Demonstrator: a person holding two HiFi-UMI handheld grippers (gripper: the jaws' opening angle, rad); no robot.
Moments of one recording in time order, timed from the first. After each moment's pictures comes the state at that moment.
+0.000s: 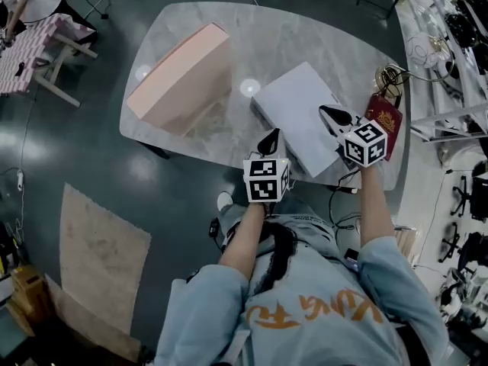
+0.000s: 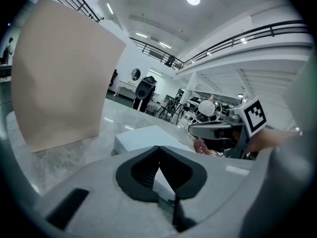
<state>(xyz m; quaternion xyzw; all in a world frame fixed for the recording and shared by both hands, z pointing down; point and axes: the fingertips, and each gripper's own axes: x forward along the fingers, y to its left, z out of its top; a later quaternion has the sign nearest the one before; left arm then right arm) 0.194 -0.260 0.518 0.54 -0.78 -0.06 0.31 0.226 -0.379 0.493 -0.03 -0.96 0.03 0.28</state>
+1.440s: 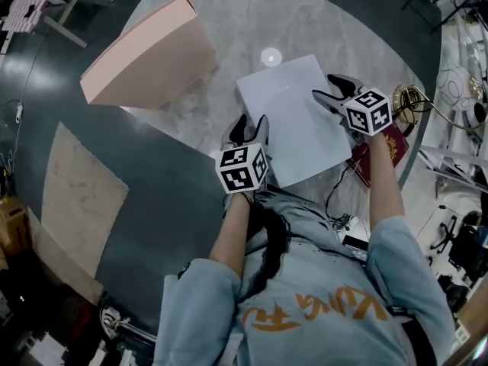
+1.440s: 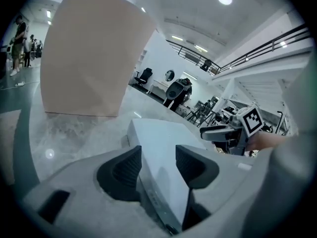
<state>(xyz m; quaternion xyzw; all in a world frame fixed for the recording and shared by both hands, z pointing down) 0.166 -0.286 0.578 0.35 -0.85 -0.12 0.37 0.170 -0.479 0.566 -0.18 -0.91 0.02 0.38</state>
